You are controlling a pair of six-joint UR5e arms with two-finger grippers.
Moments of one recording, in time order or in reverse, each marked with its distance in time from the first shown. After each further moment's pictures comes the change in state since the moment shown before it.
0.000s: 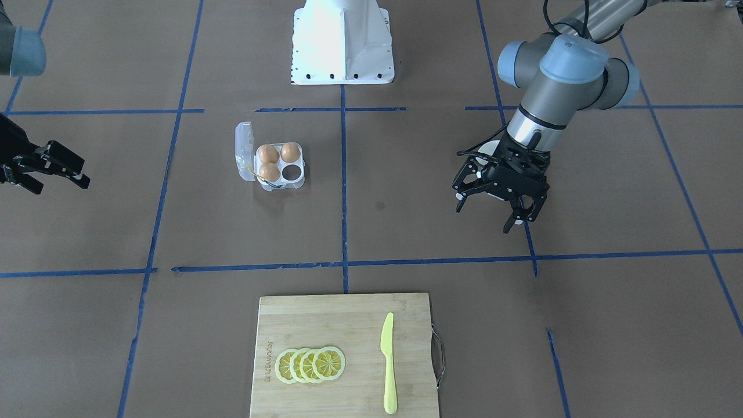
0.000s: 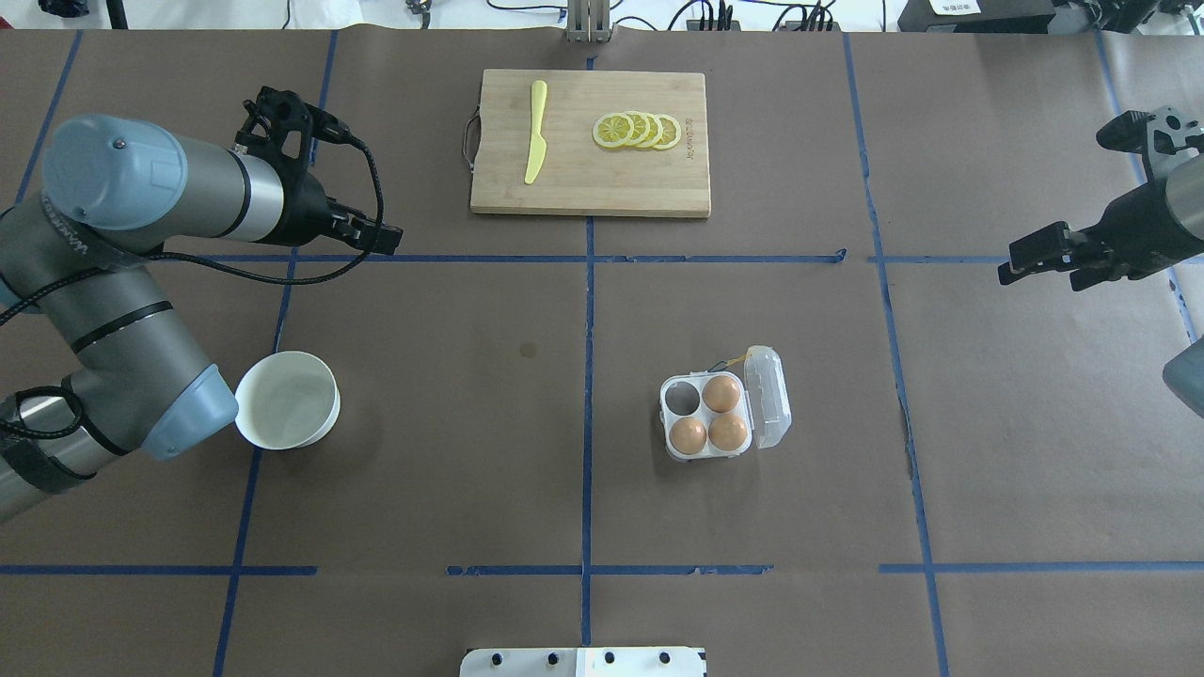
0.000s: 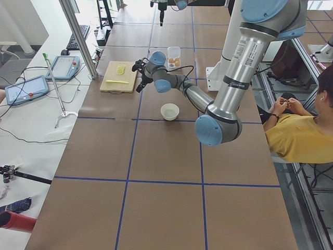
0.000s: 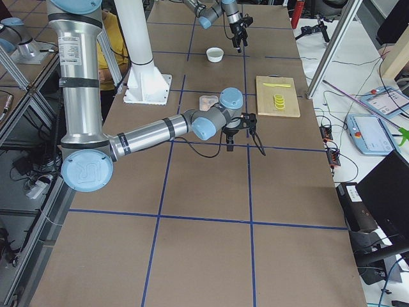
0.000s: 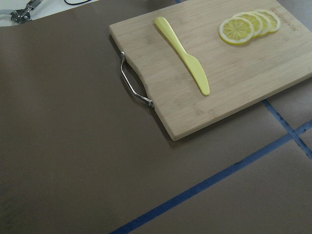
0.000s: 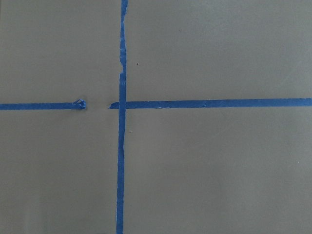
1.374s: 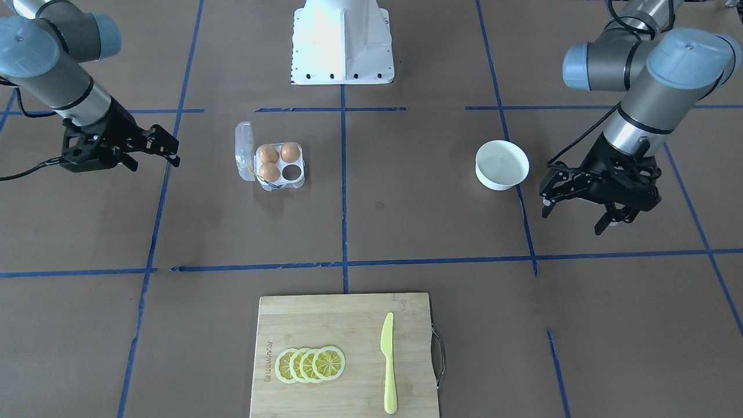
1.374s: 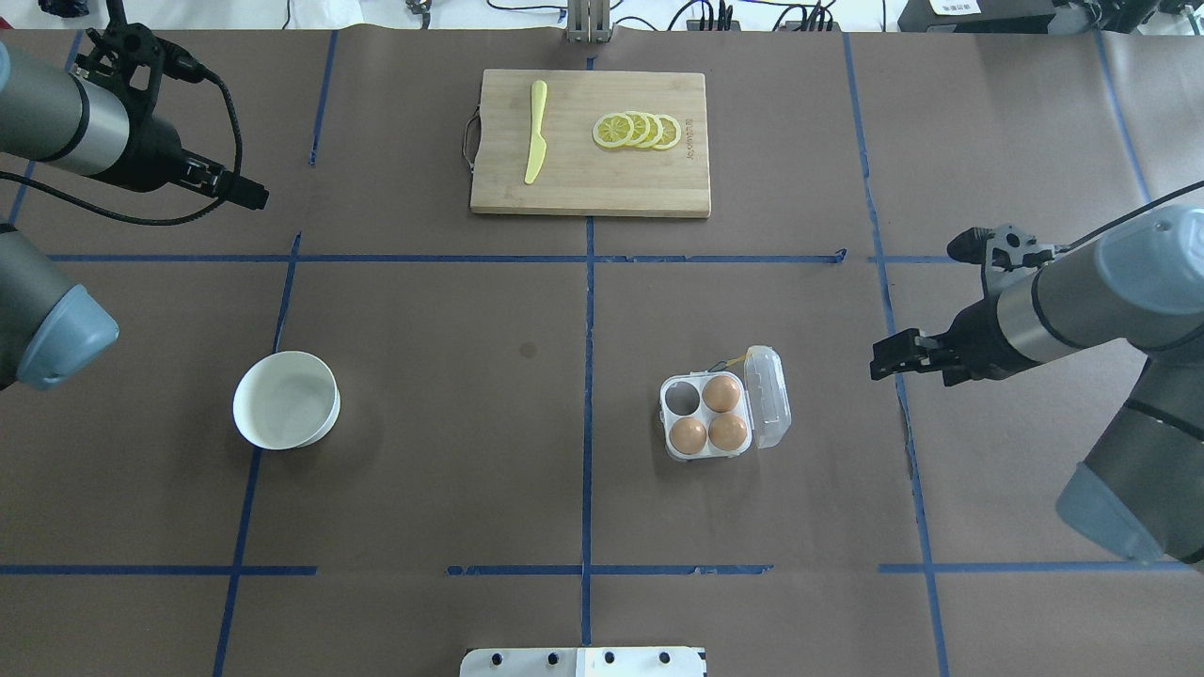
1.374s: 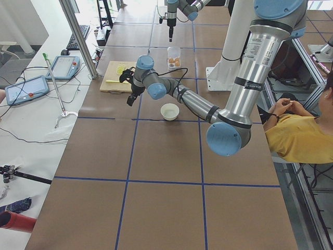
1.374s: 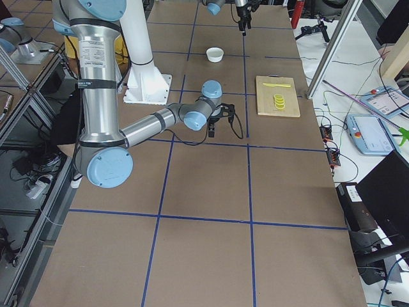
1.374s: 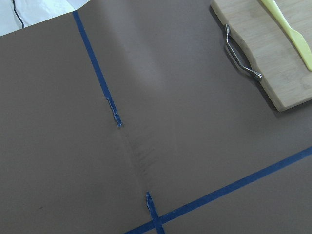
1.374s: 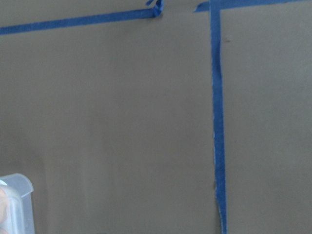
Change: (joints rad) left arm -0.194 0.084 -0.041 0.162 -0.166 0.139; right arm -0.357 0.003 0.064 0.114 -0.202 0.349
